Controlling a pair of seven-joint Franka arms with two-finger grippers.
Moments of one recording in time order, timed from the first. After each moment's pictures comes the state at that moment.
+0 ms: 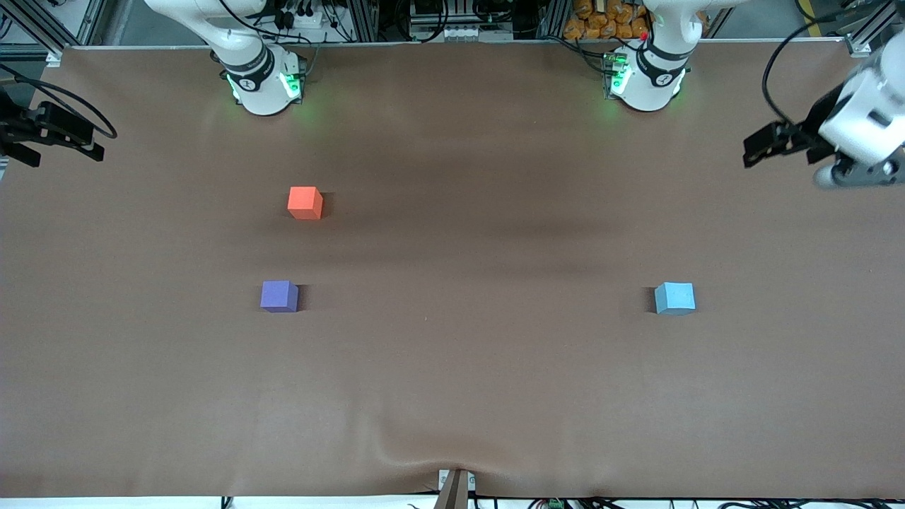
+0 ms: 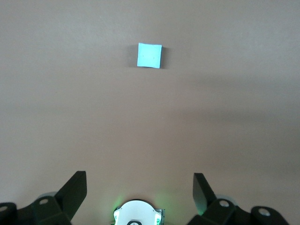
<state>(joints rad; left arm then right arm) 0.10 0.01 -0.21 -1.60 0.01 1.44 -0.15 0.00 -0.02 -0.04 -1.48 0.06 1.38 -0.09</state>
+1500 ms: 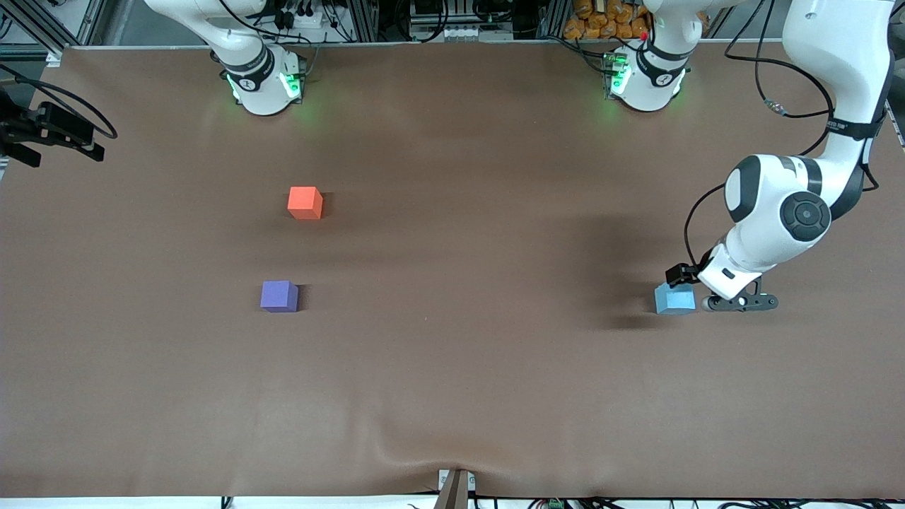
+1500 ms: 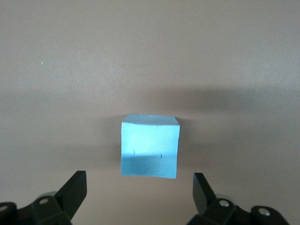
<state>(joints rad) 0.14 0.35 -0.20 -2.05 0.12 2.40 -0.14 0.00 -0.02 -0.04 -1.48 0.06 1.38 -0.09</state>
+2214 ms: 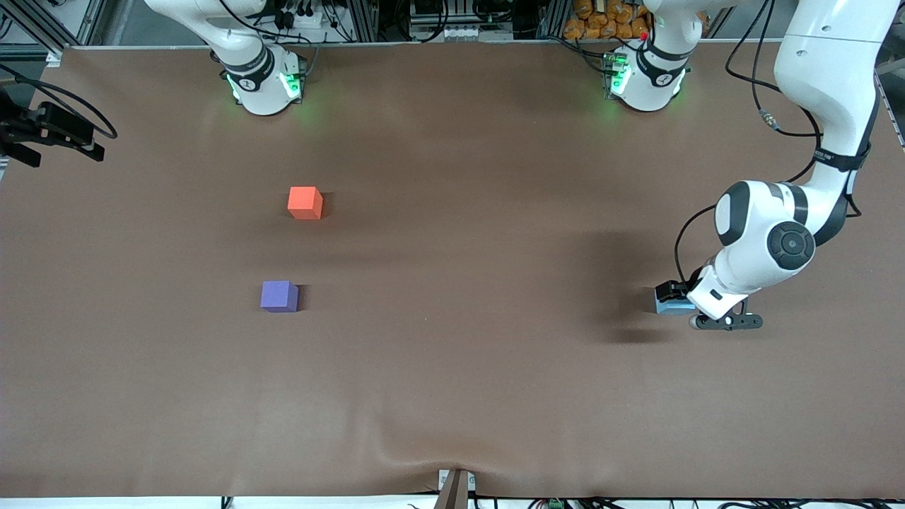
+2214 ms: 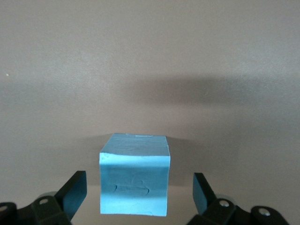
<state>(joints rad) 0.13 0.48 -0.21 -1.95 0.12 2.40 -0.14 0.00 -0.02 -0.04 -1.48 0.06 1.38 -0.09</state>
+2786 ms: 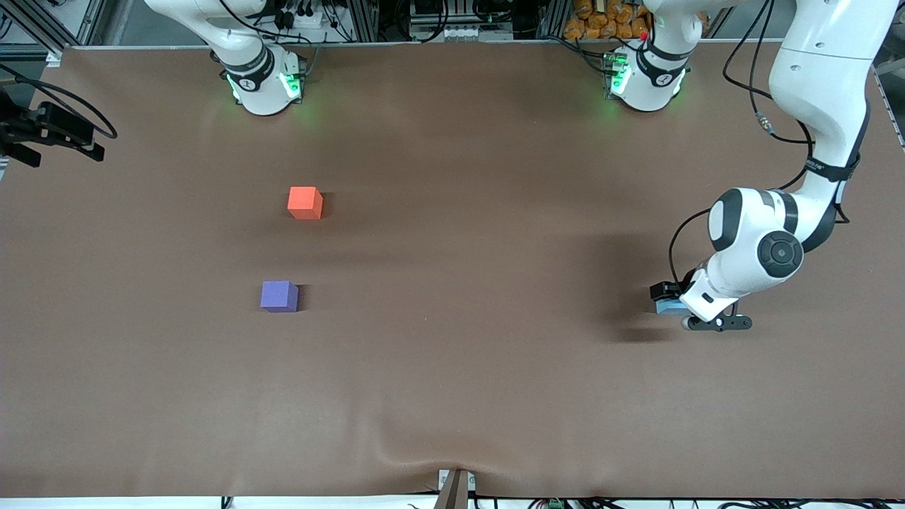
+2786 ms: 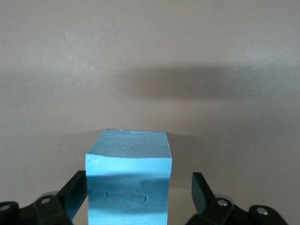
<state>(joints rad) 0.13 0.53 -0.21 -1.94 0.12 2.40 -0.14 0.00 -0.02 -0.04 -1.48 0.06 1.38 -0.09</state>
